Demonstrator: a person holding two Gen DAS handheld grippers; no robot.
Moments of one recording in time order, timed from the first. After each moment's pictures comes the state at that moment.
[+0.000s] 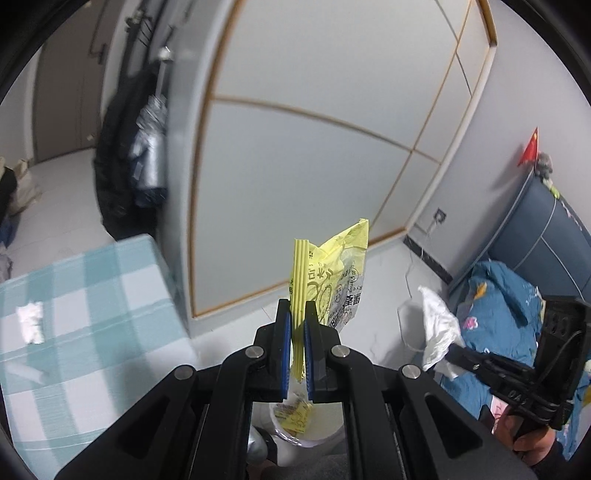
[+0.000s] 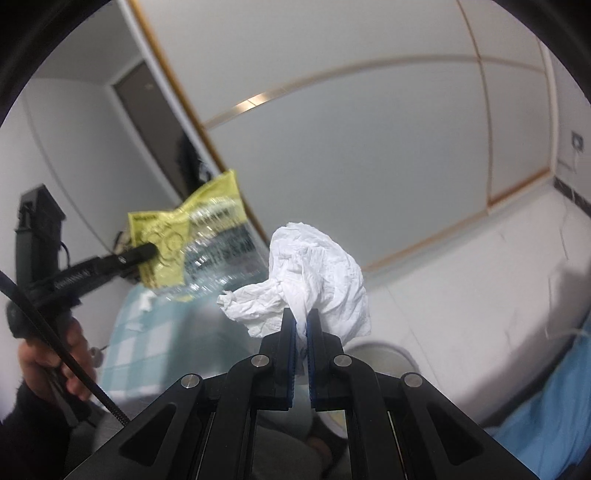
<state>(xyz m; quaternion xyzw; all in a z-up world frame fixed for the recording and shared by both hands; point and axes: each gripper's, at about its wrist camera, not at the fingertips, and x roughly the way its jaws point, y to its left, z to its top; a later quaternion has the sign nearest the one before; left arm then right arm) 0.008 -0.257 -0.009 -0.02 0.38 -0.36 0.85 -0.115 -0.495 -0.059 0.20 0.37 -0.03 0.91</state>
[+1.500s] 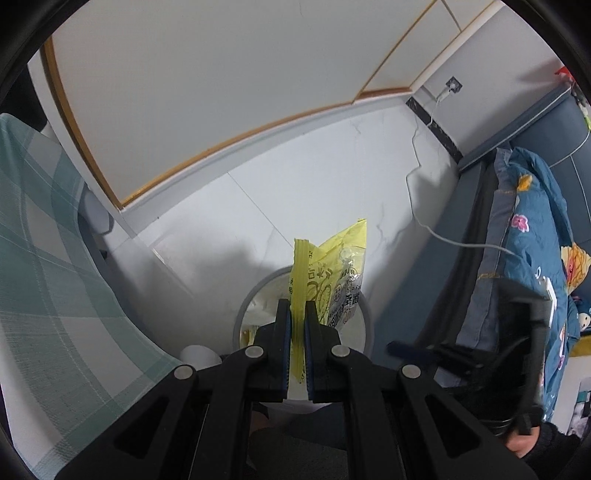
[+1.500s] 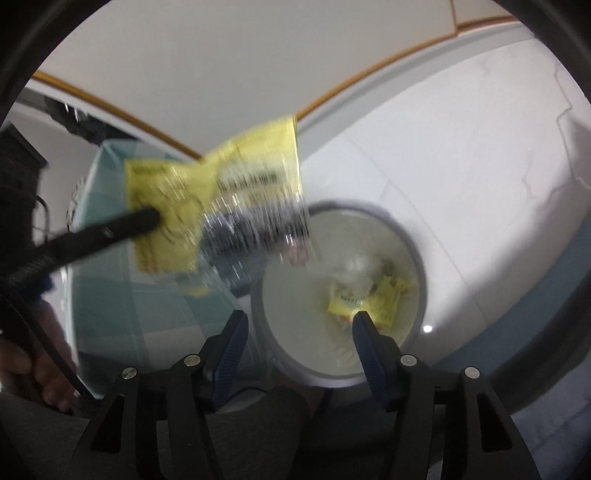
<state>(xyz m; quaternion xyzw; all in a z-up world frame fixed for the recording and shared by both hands) 0.044 -0.386 -0.174 0.09 0.60 -0.39 0.70 -0.094 -0.551 -0.227 0.32 0.54 -0.05 0.78</state>
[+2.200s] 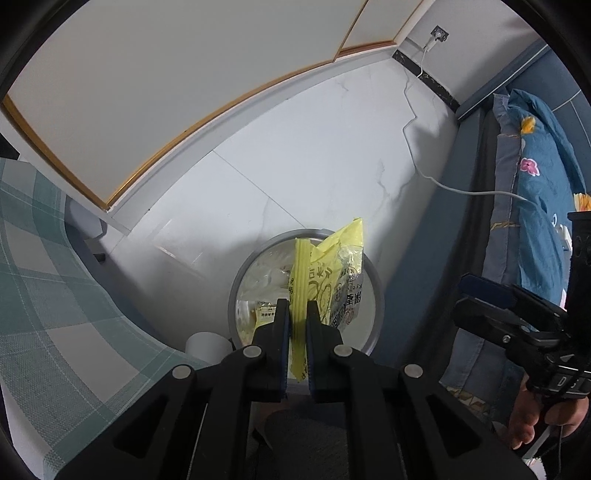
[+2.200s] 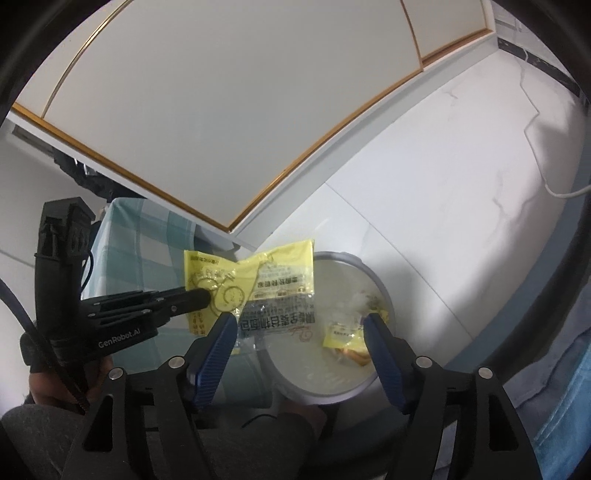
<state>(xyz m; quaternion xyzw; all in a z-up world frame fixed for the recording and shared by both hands) 0.027 -0.406 -0.189 0.18 0.61 -0.40 0.66 -0.106 -0.557 -0.195 0.34 0.48 -0.09 0.80</state>
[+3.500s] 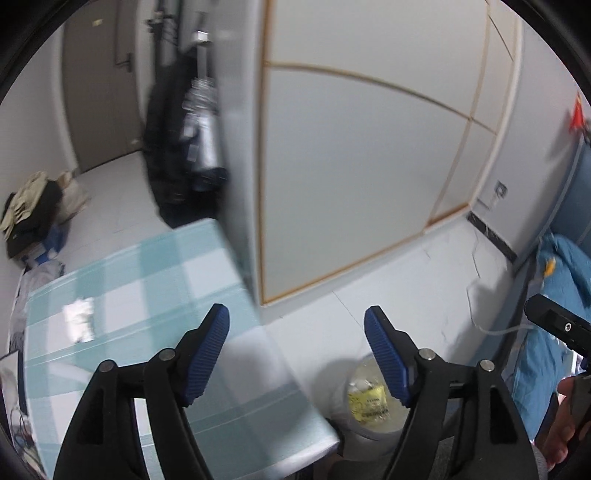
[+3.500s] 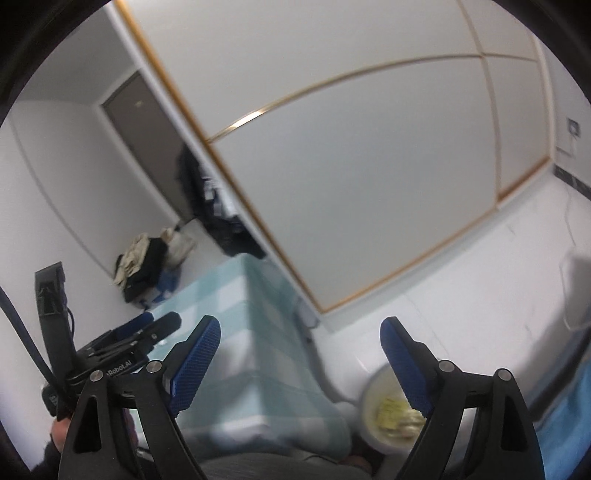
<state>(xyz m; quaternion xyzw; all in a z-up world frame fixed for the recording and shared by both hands) 0.025 -0.220 -0.029 0.05 0.38 -0.25 0.89 -0.078 -0.421 -0.007 0.22 0.32 -0.01 0.92</state>
